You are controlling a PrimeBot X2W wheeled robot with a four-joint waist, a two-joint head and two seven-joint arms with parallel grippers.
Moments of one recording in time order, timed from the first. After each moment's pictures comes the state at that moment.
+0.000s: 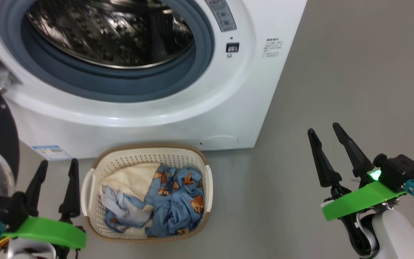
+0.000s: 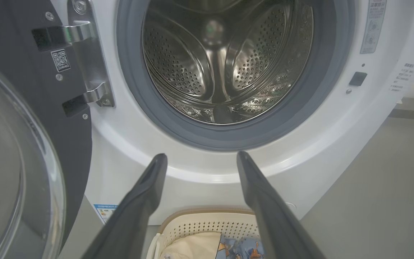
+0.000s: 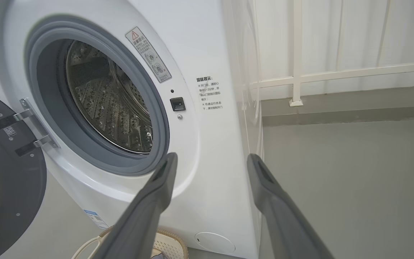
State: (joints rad) left arm -0.14 0.35 -0.22 0.10 -0.55 0.06 -0.24; right arm -0.25 -0.20 0.15 0.17 0.43 0.13 -0.25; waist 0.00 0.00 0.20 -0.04
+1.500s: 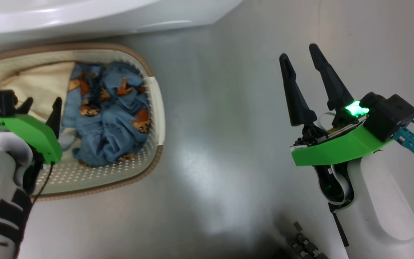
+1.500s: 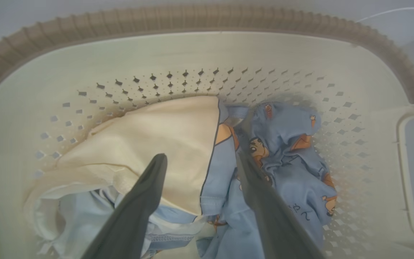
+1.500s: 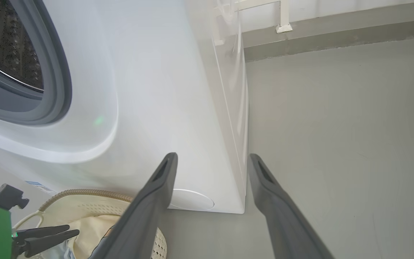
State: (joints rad) left arm -0.84 0.33 -0.42 0.92 -0.56 -0.12 -0.08; right arm -0.51 -0.07 0.18 0.10 0.37 0.13 -0.26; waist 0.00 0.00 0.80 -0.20
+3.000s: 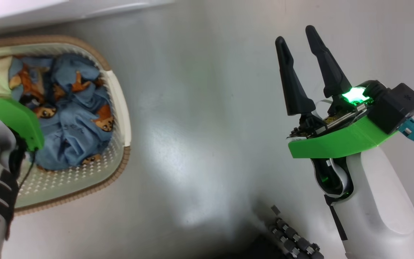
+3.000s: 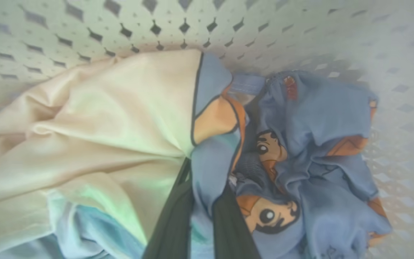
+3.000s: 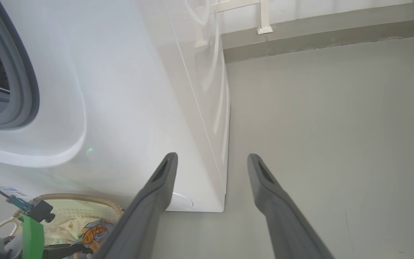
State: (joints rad) left arm -1.07 0.30 -0.49 1.27 -0.57 -0.12 -0.06; right arm -0.56 -0.06 0.21 0.06 0.42 0.13 -0.26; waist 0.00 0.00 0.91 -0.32
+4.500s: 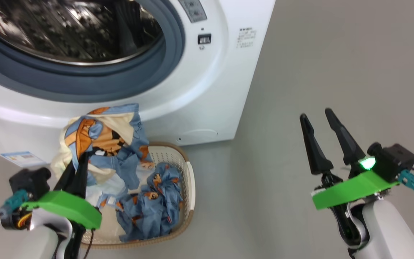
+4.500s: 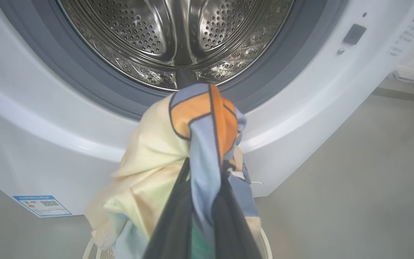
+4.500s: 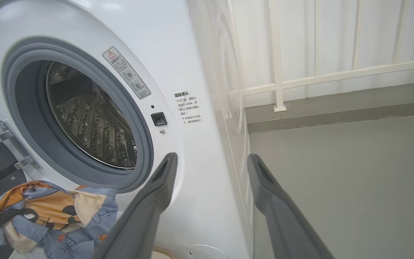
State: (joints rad) left arm -0.39 0.34 -0.43 0.41 -0.71 -0.02 -0.25; right arm -0.32 -0.13 0.14 0.17 0.42 0.13 -0.26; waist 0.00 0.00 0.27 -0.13
